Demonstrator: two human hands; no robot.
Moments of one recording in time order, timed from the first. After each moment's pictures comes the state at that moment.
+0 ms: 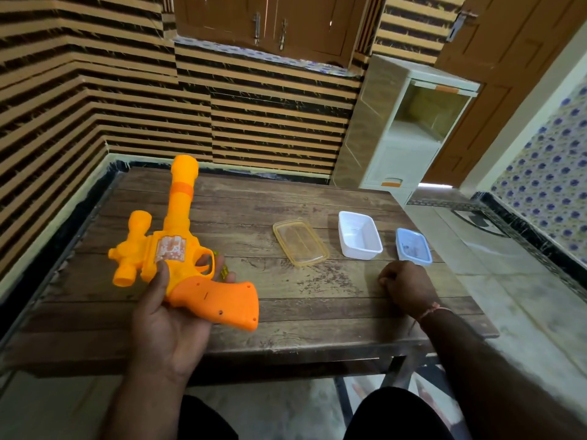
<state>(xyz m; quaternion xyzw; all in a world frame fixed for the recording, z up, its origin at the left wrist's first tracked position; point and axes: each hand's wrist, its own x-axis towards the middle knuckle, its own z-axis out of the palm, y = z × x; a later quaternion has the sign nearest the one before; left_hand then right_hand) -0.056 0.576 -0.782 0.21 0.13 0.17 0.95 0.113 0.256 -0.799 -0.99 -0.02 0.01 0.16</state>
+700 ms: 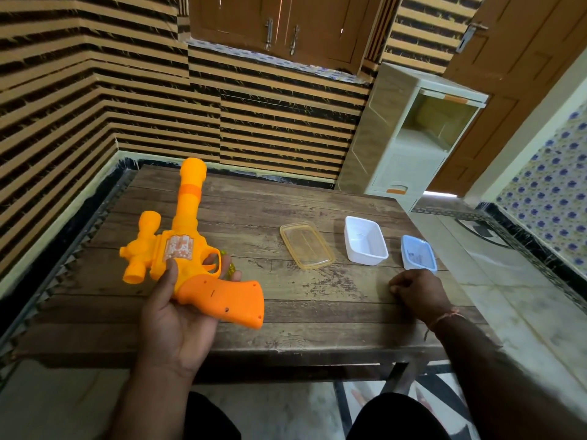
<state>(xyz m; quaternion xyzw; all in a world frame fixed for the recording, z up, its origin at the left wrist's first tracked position) -0.056 0.583 -0.788 0.18 0.13 0.16 0.96 0.115 0.243 -0.797 -0.97 0.01 0.01 0.22</state>
